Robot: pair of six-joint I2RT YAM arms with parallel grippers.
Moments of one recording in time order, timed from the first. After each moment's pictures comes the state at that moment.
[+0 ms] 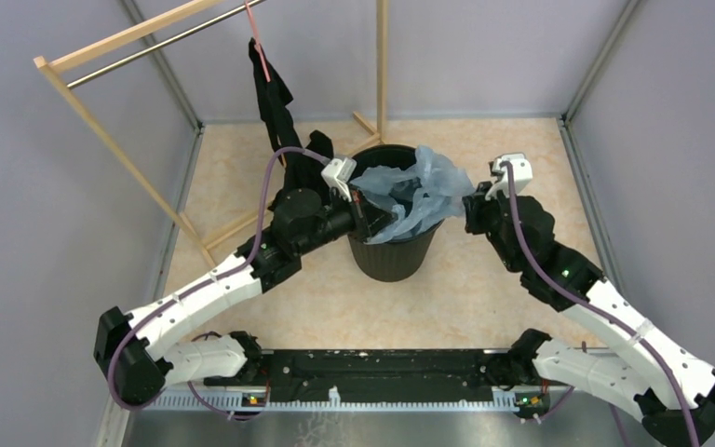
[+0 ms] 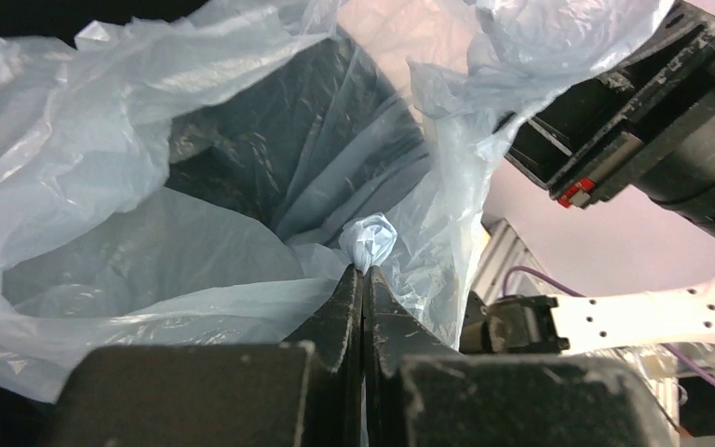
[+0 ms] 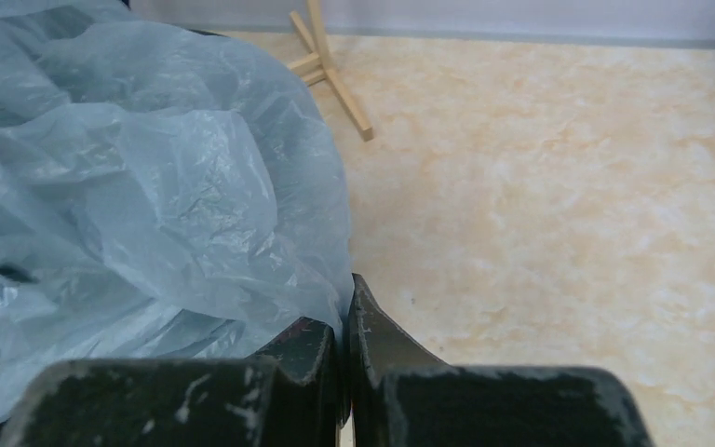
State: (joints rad) left arm -0.84 1.12 0.92 0.08 0.14 -0.61; right arm 0.76 0.82 0.93 -0.36 0.49 0.26
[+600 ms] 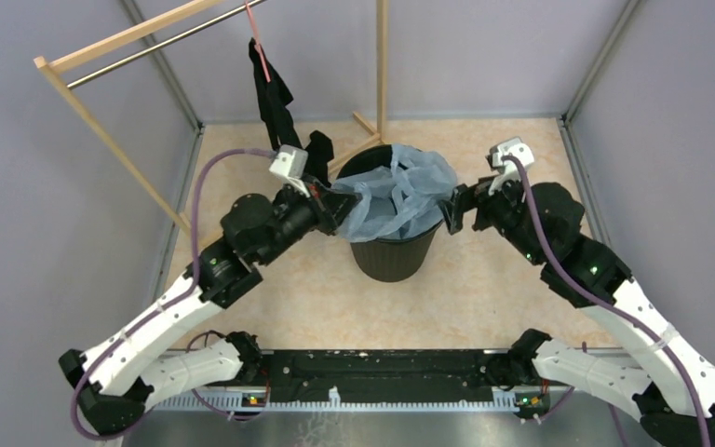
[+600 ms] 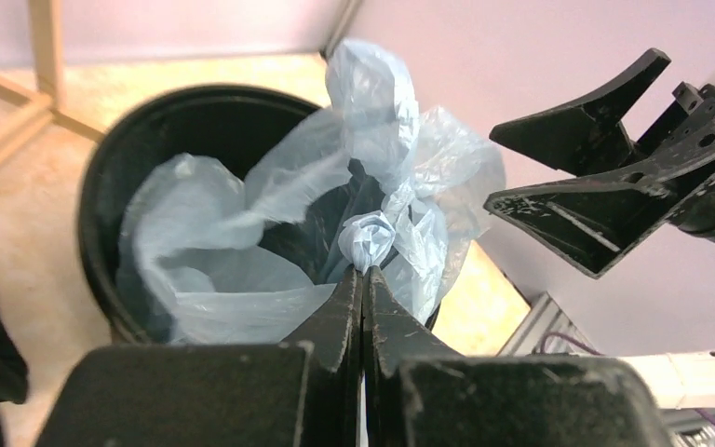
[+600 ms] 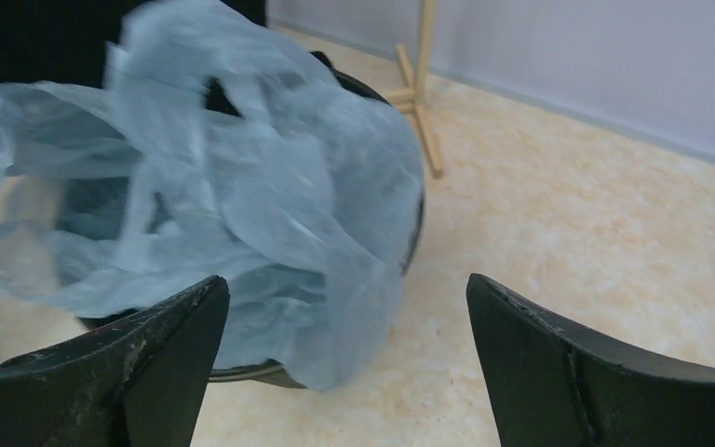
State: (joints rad) left arm -0.84 0.94 1.02 -0.10 -0.03 -0.52; right arm 0.74 0.80 1.08 -0.47 0.28 0.09
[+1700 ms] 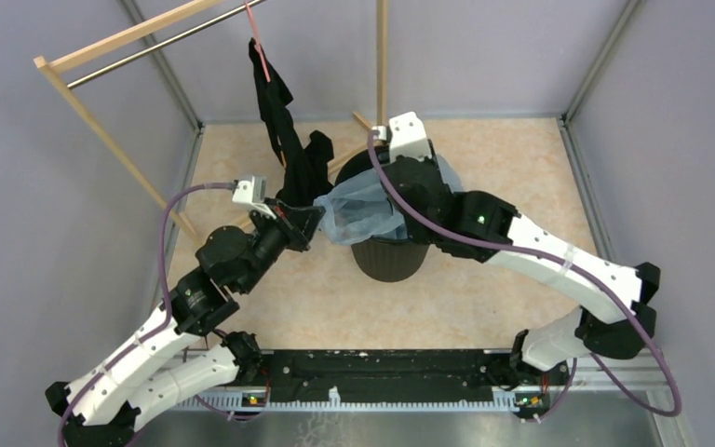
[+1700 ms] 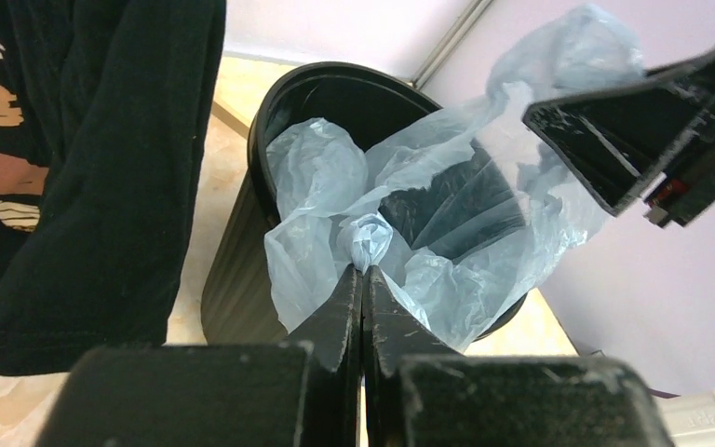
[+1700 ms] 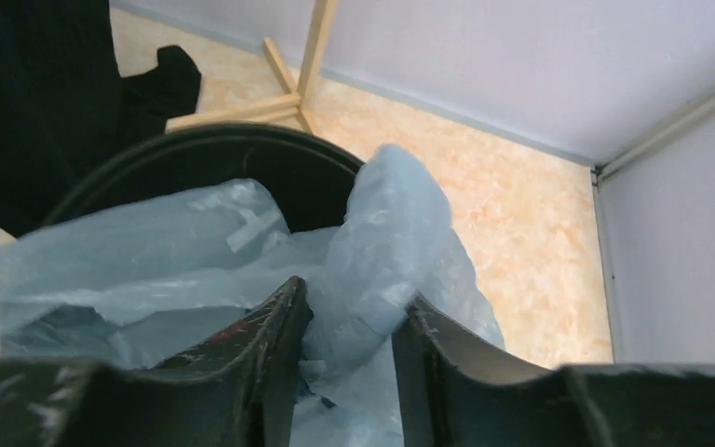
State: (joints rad) left arm -0.84 0.66 0.87 -0.21 -0.29 -0.56; right arm 1.15 1.46 1.72 -0.71 1.02 0.11
